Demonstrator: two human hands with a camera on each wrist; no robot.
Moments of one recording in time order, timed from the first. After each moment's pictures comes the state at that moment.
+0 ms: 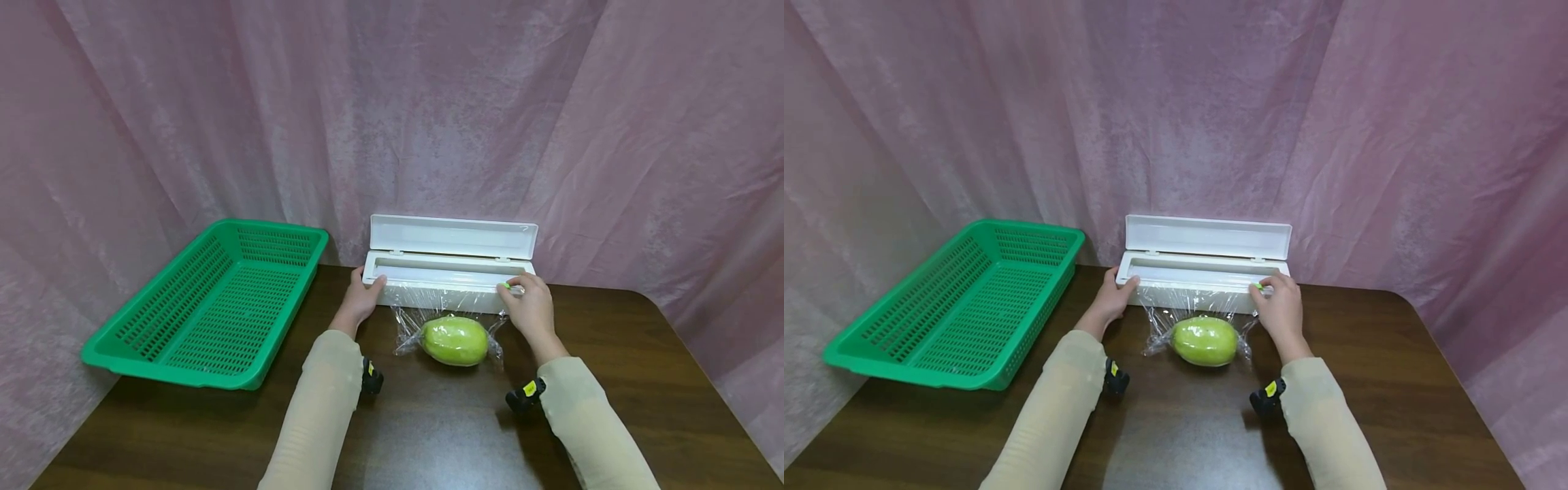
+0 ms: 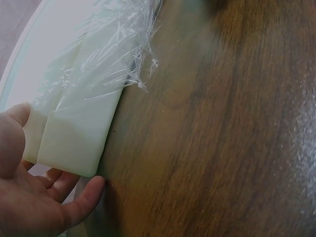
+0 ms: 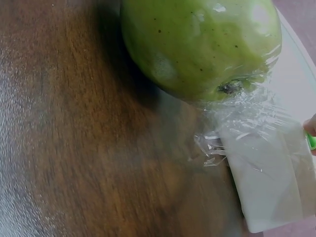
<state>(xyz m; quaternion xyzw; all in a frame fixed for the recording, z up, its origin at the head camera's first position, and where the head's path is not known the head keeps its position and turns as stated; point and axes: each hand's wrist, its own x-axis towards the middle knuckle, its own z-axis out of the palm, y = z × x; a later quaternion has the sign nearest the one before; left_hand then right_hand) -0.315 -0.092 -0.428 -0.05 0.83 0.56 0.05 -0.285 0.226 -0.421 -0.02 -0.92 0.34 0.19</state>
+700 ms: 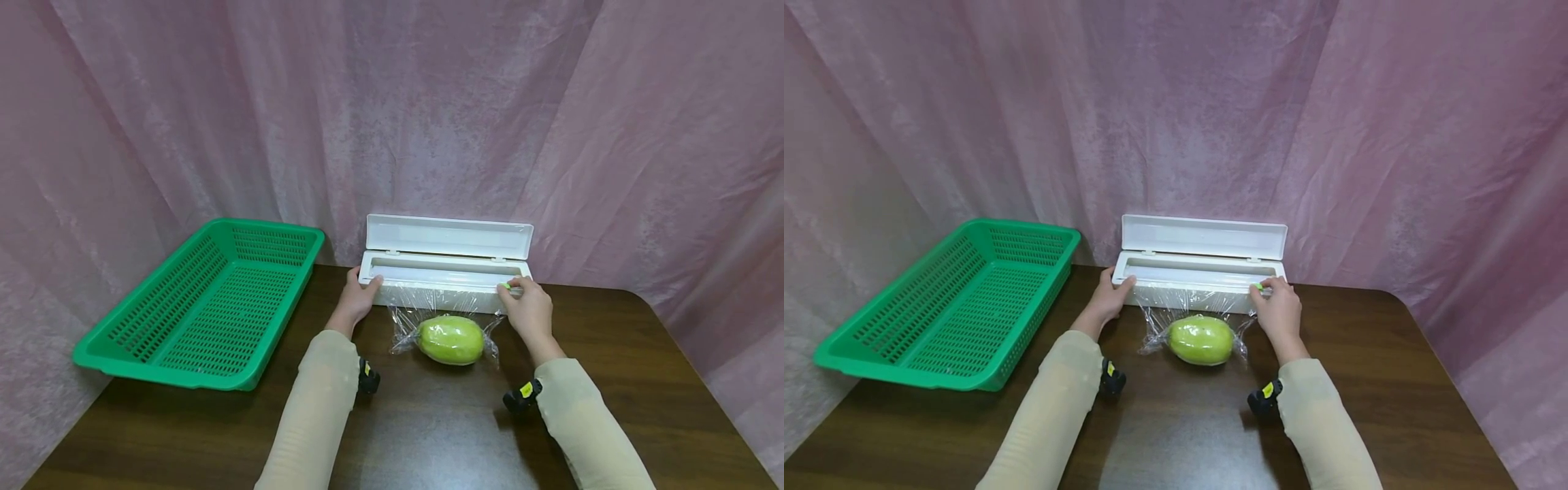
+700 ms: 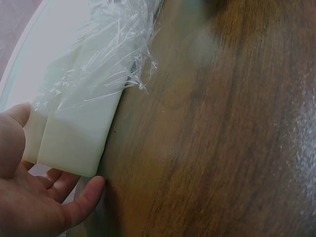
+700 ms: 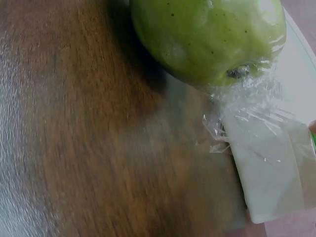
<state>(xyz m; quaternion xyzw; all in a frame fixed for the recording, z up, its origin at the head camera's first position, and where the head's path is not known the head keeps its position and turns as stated) -0.317 -0.091 -0.431 -0.05 0.82 0.57 0.04 -0.283 0.229 -0.425 -0.05 -0.91 0.33 0.24</state>
